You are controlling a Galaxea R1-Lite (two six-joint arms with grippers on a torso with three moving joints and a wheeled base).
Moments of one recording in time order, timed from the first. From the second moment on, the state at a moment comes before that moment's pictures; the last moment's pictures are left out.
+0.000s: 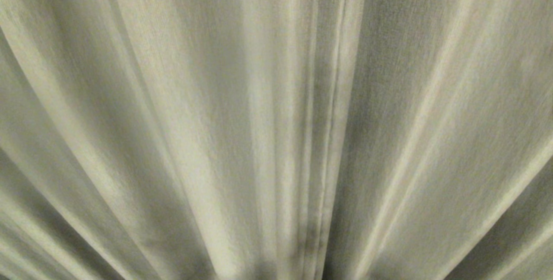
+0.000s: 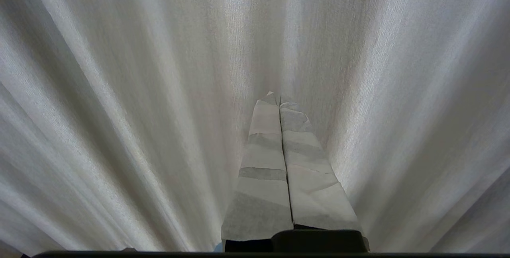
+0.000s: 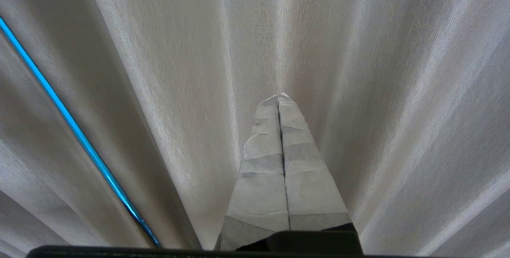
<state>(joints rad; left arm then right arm) 0.00 0.00 0.00 0.00 0.00 0.02 0.01 0.00 0.00 -0.01 -0.01 0.02</state>
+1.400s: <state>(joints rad) 0.00 0.00 0.00 0.00 0.00 0.02 0.01 0.00 0.00 -0.01 -0.01 0.01</state>
